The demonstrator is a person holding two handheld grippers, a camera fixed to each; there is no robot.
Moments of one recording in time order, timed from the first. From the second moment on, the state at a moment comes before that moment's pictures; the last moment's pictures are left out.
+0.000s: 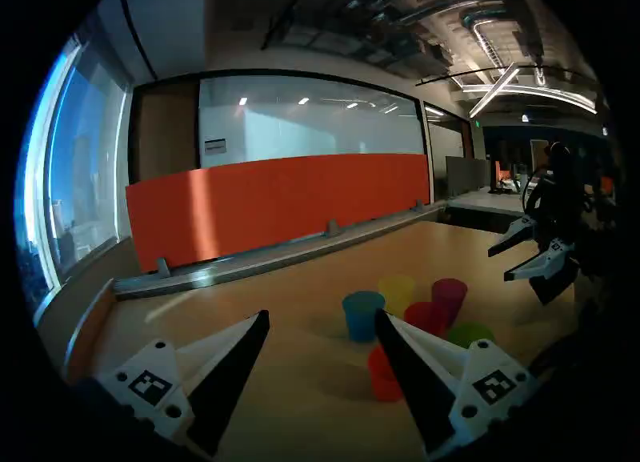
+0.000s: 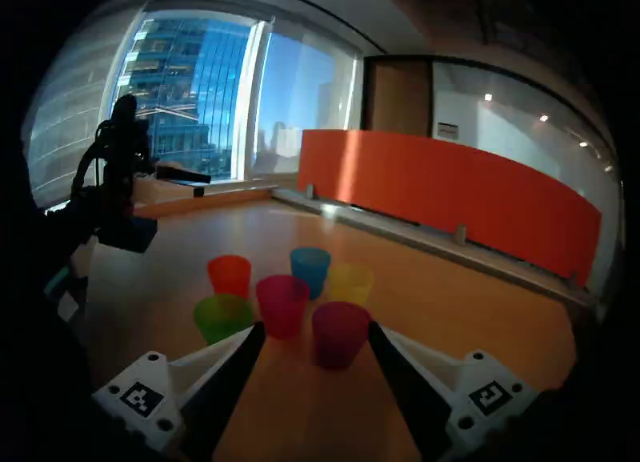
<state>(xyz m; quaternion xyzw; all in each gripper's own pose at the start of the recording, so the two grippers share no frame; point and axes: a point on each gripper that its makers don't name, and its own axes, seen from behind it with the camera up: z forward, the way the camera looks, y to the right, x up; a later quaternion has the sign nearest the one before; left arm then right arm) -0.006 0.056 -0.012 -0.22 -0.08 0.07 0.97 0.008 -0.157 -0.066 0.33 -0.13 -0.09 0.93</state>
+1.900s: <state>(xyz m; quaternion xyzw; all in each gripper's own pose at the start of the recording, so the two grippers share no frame) 0.010 0.002 -0.033 0.02 0.04 0.03 1.00 0.069 -0.034 -0.023 0.04 0.02 0.03 1.00</state>
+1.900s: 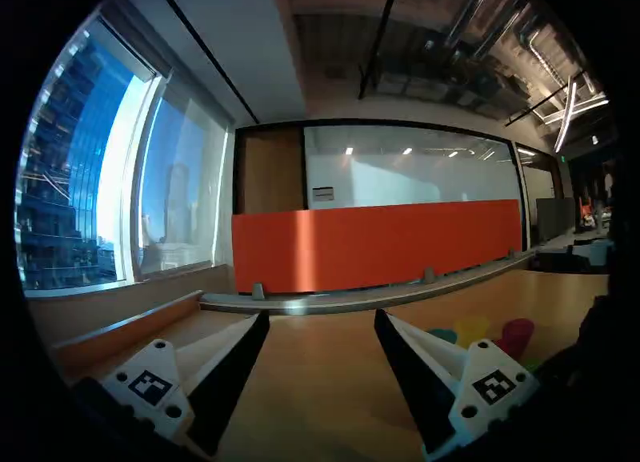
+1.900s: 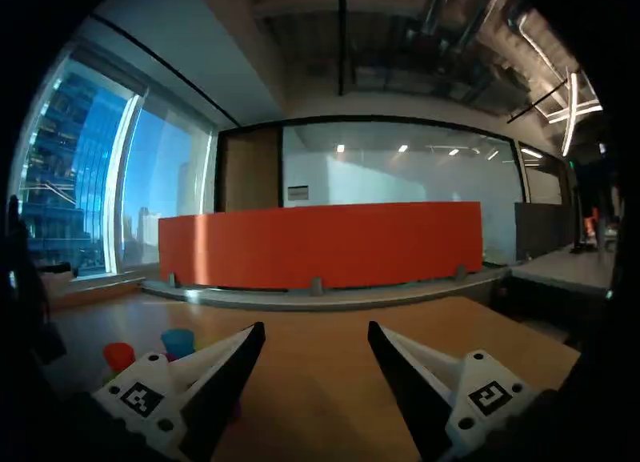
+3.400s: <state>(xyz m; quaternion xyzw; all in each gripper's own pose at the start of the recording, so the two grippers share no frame) -0.070 -0.002 -0.009 0.03 -0.01 -0.02 1.00 0.095 -0.023 -0.028 0.01 0.03 0.02 1.00</state>
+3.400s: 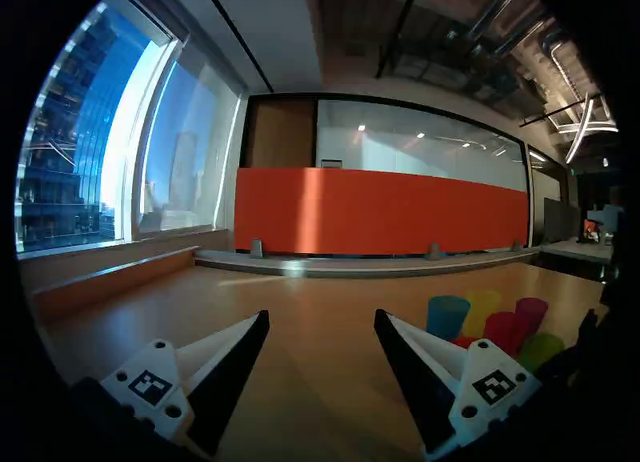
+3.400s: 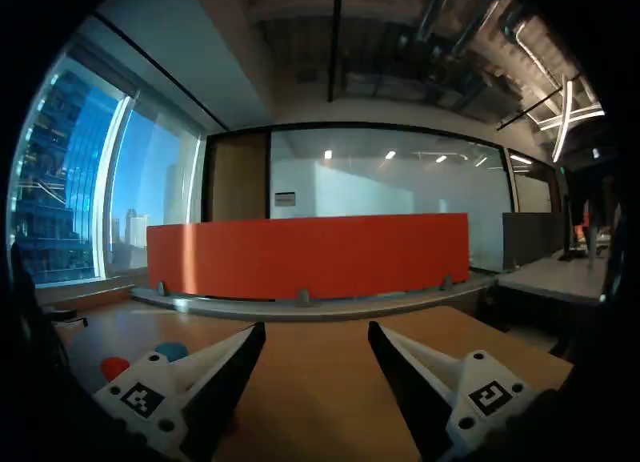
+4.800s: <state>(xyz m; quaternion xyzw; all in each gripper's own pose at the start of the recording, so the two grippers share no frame) -0.071 0.002 -0.012 0.03 -0.01 0.00 1.00 0.088 -0.005 -0.034 0.01 0.05 -0.02 1.00</state>
